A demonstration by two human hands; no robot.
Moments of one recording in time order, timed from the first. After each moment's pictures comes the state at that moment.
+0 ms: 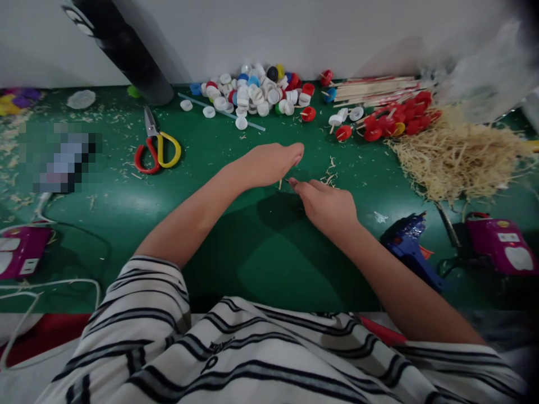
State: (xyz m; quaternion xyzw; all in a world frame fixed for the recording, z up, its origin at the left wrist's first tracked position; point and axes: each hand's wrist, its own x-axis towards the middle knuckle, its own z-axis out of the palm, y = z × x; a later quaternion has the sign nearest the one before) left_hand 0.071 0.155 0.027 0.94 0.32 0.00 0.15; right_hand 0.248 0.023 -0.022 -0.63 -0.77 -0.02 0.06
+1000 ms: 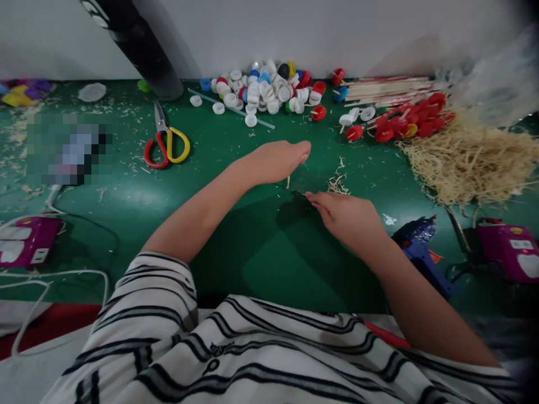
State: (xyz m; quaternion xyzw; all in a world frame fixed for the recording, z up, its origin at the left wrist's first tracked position) left_hand 0.066 0.156 0.029 0.93 0.32 0.00 0.17; right_hand 0.260 0.005 0.002 -0.63 -0.77 0.07 -0.02
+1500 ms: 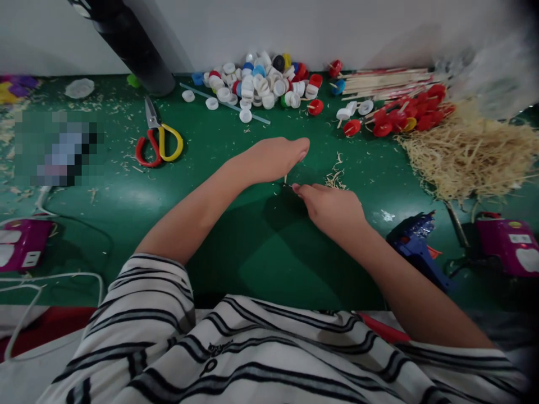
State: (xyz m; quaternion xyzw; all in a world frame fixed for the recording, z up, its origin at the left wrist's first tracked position) left_hand 0.068 0.151 0.033 0.93 0.32 -0.01 0.17; right_hand 0.241 0.019 -0.002 -0.62 -0.78 0.03 -0.02
